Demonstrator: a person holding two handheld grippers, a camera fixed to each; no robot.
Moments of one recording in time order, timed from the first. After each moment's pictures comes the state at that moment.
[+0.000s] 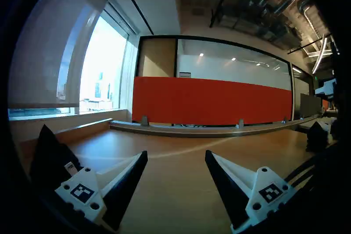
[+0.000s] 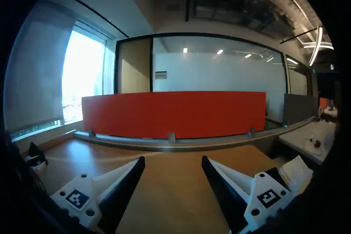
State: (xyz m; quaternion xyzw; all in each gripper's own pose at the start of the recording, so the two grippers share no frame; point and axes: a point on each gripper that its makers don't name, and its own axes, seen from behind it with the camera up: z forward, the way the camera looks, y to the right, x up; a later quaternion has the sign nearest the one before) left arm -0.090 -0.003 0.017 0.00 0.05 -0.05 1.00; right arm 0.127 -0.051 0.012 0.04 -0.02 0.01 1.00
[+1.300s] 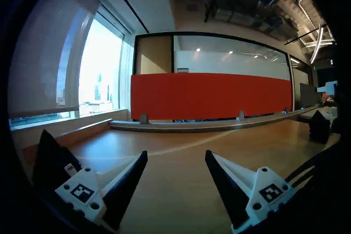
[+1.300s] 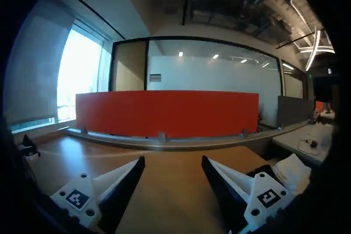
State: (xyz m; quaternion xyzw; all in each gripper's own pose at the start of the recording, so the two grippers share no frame) left arm -0.100 0.003 0.022 0.00 0.04 -0.02 1.00; right arm 0.090 -0.012 0.013 0.02 0.00 0.00 1.00
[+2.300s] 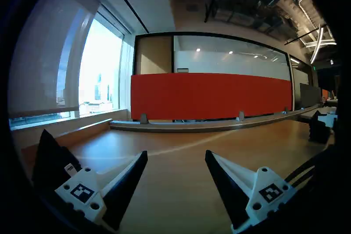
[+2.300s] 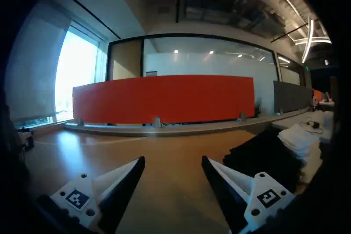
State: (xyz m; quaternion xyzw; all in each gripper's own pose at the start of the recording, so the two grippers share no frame) left arm -0.100 0.003 0.022 0.00 0.04 -0.02 1.00; right arm -0.008 0.005 0.012 0.01 0.00 0.02 1.00
